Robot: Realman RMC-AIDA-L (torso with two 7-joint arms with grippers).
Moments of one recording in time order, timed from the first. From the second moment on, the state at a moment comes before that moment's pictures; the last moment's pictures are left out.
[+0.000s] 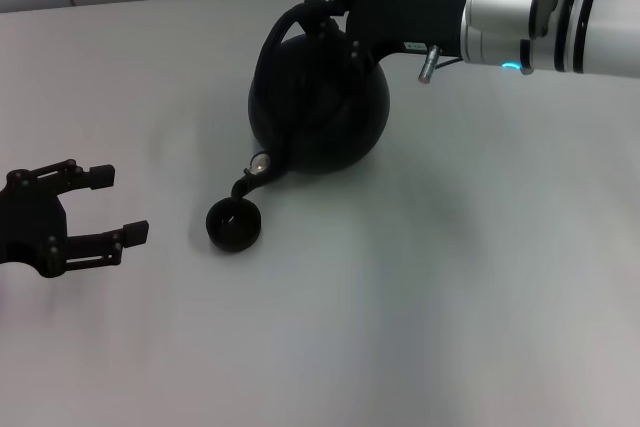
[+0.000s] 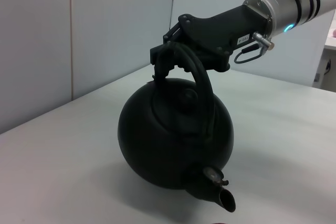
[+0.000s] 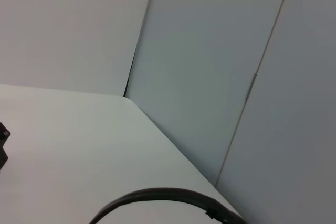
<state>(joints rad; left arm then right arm) -0.42 -2.05 0.64 0.79 2.08 1.66 -1.27 0.72 2.09 -1.01 -0.59 -1.67 -1.06 0.98</state>
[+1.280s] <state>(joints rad) -0.42 -2.05 0.64 0.79 2.08 1.65 -1.28 0.69 2.09 -1.21 -0.77 -1.67 -0.98 0.98</state>
